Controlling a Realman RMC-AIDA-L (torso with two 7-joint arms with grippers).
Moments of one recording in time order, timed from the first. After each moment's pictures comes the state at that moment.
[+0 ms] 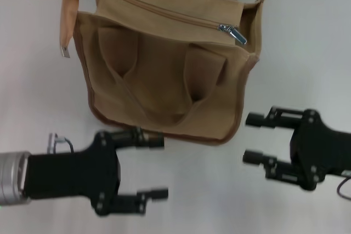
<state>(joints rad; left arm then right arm) -0.35 -2.04 0.98 0.46 1.71 1.90 -0.81 0.35 2.09 -0.88 -0.52 -1.71 -1.89 0.90</state>
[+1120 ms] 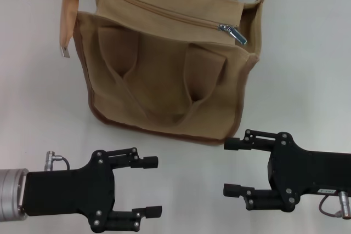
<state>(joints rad) -0.31 -2.04 0.98 0.46 1.78 1.86 -0.80 0.37 2.09 -0.99 -0.47 -1.72 -1.80 0.89</state>
